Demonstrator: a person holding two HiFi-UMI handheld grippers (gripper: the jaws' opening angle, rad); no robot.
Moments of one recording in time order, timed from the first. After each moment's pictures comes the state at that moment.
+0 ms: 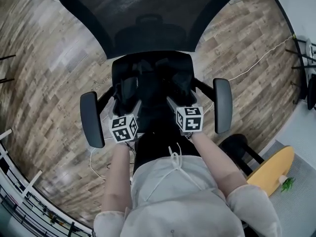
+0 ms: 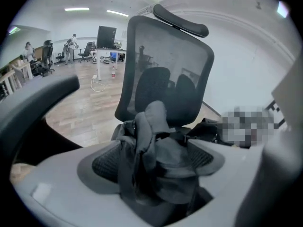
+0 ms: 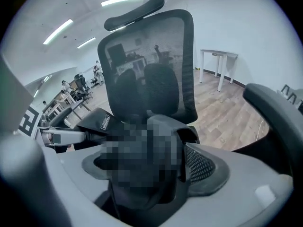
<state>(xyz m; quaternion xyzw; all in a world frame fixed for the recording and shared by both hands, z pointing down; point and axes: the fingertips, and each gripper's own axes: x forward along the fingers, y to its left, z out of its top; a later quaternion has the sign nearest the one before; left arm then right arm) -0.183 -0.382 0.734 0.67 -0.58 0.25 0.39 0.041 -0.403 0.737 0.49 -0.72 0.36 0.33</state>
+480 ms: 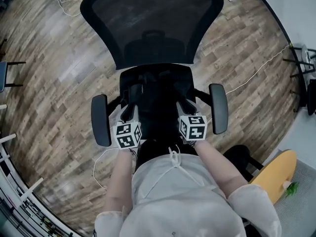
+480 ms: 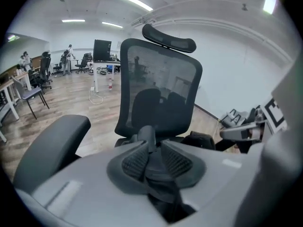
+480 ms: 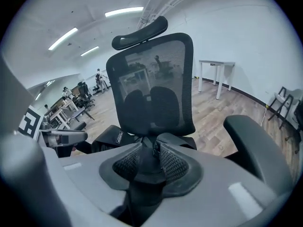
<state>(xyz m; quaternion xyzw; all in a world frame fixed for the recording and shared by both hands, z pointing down) -0.178 -0.375 0.646 0.70 -0.59 0.23 0.34 0.041 -0.390 0.648 0.51 -0.74 0.34 0.29</state>
